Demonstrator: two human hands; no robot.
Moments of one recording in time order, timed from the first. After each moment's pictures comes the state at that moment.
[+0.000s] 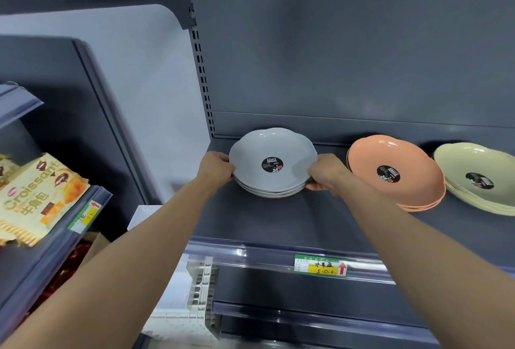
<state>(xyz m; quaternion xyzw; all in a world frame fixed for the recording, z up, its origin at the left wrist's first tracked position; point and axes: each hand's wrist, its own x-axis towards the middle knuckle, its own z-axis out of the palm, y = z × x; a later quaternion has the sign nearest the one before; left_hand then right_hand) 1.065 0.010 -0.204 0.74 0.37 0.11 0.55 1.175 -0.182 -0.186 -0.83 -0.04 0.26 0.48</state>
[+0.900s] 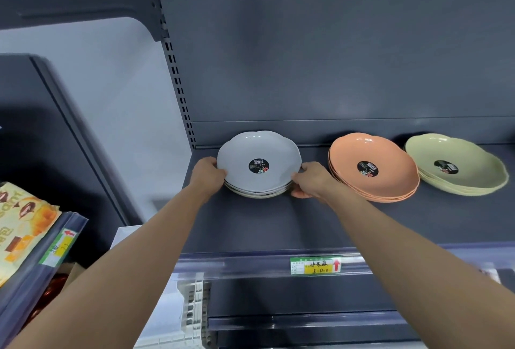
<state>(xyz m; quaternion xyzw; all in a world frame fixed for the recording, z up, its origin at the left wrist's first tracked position) 1.076 0.015 -0.204 0.81 0.33 0.09 0.48 1.163 -0.189 -0.196 -0.84 -0.05 0.24 0.49</state>
